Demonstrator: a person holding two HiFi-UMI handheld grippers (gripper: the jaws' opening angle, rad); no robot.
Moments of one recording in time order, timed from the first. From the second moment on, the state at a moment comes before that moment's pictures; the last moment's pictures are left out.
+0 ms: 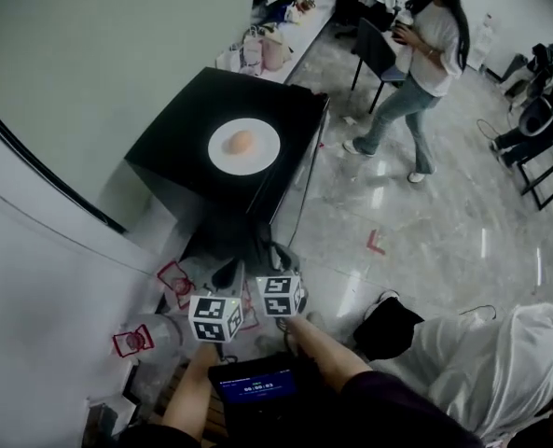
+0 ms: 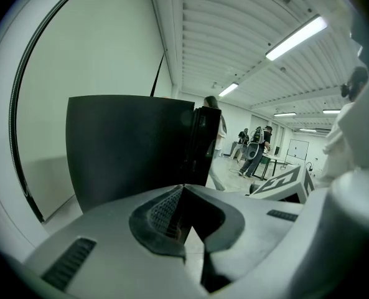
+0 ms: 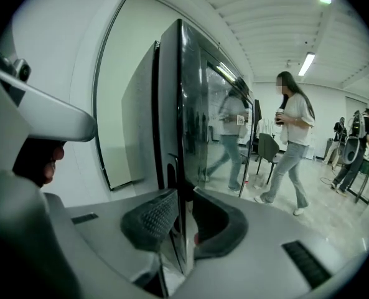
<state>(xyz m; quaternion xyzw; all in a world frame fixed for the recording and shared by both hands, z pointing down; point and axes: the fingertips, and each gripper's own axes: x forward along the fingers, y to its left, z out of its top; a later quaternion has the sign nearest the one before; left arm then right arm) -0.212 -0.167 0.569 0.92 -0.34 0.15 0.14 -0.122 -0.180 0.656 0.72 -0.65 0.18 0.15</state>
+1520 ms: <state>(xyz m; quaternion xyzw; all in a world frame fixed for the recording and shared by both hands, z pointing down) -0.132 -0.146 0.594 0.94 -0.24 0.18 0.14 -0.032 -0.097 0.647 0.73 -0.65 0.18 0.10</state>
